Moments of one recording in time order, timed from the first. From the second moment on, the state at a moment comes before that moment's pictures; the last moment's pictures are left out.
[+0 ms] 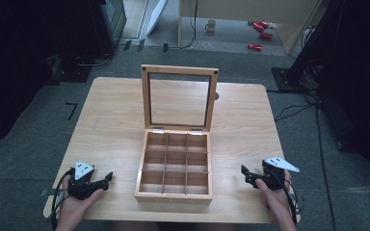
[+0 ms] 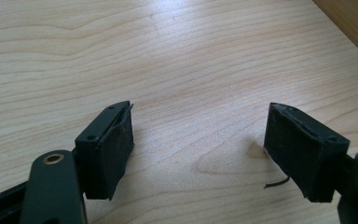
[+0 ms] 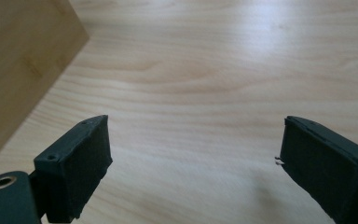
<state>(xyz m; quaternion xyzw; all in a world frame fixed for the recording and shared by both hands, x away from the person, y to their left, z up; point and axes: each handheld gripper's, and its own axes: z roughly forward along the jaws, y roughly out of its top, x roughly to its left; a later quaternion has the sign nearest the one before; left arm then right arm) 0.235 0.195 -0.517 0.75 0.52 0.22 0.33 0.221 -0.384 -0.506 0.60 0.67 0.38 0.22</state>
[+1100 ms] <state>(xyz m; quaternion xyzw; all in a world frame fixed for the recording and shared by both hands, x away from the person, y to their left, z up) 0.234 0.194 -0.517 0.76 0.52 0.22 0.33 0.187 -0.416 -0.525 0.63 0.68 0.29 0.25</state>
